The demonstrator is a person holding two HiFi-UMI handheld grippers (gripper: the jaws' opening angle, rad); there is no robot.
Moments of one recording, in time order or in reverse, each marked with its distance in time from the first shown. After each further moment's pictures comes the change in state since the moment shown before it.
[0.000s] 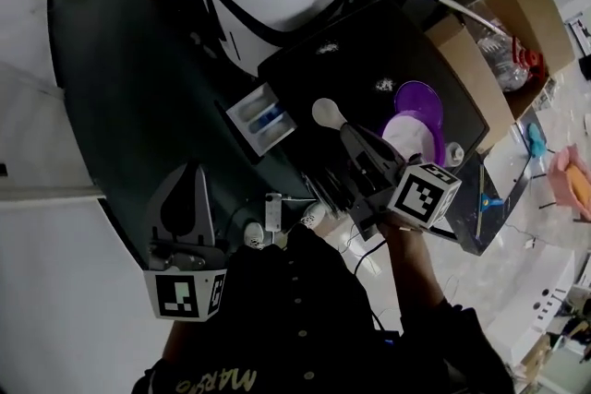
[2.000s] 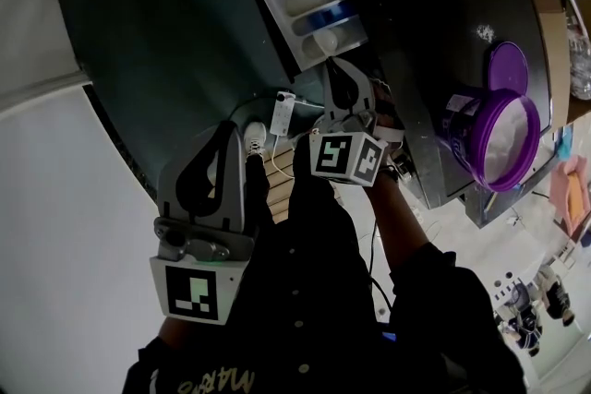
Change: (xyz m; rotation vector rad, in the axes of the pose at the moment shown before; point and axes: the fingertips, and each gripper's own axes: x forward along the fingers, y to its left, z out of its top) left arm -0.021 0.013 -0.136 -0.176 0.288 0.022; right arm 0.143 -0.094 -0.209 -1.409 0.400 -0.308
